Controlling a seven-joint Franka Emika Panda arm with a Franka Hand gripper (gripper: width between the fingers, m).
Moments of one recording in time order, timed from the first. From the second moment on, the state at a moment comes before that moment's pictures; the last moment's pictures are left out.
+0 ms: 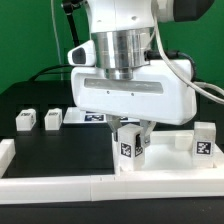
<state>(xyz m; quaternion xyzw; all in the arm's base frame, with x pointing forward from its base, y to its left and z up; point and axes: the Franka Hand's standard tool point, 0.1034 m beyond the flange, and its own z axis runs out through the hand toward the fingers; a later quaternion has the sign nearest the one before) 0.626 0.007 0.067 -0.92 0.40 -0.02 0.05</state>
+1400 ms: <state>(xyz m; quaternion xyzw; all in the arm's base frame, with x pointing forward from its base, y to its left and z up) 0.625 0.005 0.068 -0.55 0.83 0.05 0.07</state>
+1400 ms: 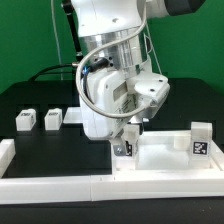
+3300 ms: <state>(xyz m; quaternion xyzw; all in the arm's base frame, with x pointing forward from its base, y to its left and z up) 0.612 0.011 0.100 -0.86 0.50 -0.01 0.10</state>
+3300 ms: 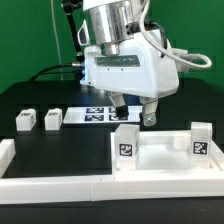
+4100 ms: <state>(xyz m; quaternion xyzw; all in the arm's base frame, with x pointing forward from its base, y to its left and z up) 0.589 -0.011 0.084 -0.99 0.09 -0.05 0.04</state>
